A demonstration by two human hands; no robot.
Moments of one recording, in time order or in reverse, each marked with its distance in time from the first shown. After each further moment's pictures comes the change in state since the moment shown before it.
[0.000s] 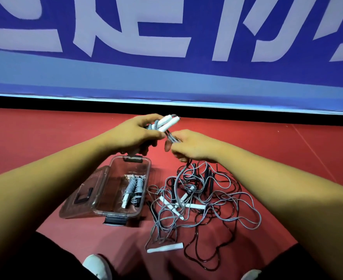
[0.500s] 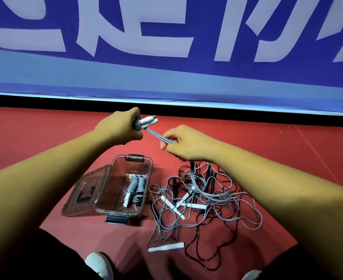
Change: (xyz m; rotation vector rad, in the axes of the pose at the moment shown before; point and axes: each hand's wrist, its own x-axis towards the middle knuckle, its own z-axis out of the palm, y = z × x) left_hand 0.014 -0.034 -0.035 0.767 0.301 -0.085; right_hand -0.011 -0.026 0.006 -0.309 0.082 -0.100
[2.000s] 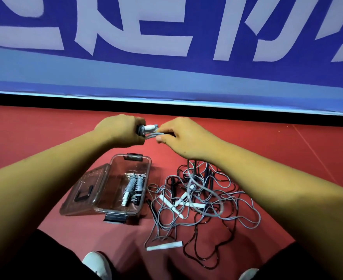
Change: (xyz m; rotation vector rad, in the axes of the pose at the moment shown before) left_hand -0.006 0.013 -0.002 0.248 -0.133 0.057; right_hand 0.000 -0.004 -0.004 -0.210 0.156 -0.271
